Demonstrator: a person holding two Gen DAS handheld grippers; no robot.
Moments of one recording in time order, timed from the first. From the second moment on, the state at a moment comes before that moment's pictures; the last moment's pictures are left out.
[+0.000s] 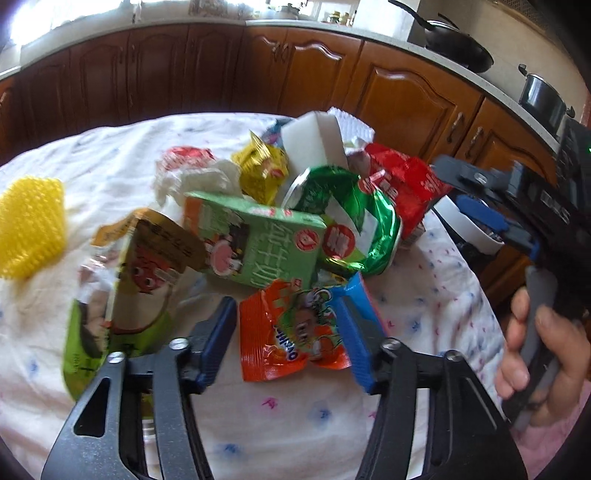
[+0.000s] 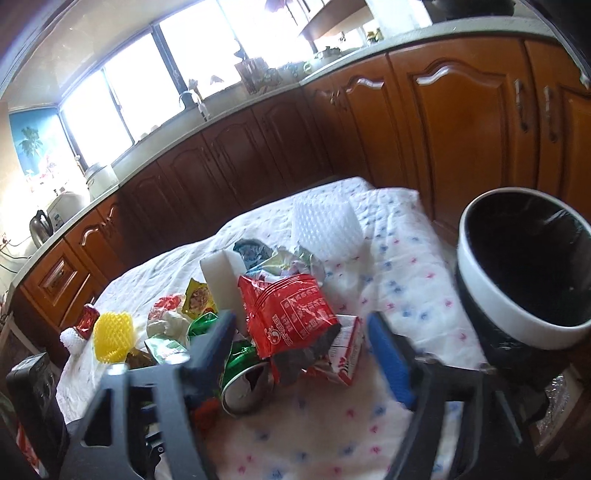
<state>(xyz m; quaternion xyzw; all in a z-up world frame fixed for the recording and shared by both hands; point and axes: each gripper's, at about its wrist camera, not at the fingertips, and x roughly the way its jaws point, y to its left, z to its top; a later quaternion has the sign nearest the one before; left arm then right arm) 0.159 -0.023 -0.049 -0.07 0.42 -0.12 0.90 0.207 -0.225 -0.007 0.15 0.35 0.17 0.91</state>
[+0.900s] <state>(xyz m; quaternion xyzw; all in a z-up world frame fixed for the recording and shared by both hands) 0.130 -0.060 -0.004 -0.04 0.36 -0.21 0.91 0.116 -0.291 0.023 0.19 0.29 0.13 0.93</state>
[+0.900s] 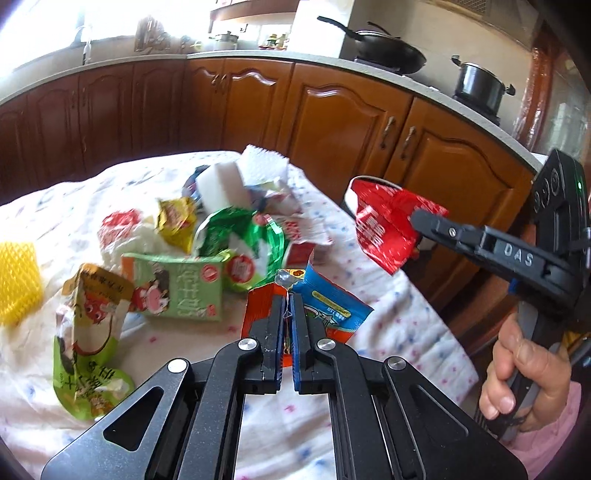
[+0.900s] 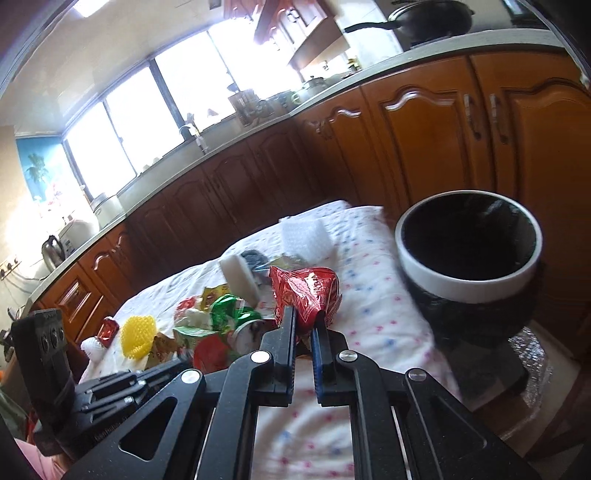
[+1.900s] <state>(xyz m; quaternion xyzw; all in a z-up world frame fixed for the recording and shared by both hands) 0.217 -0.208 0.040 0.02 0.34 -0.27 0.90 0.171 -0.422 0.028 0.17 0.29 0.00 0.94</state>
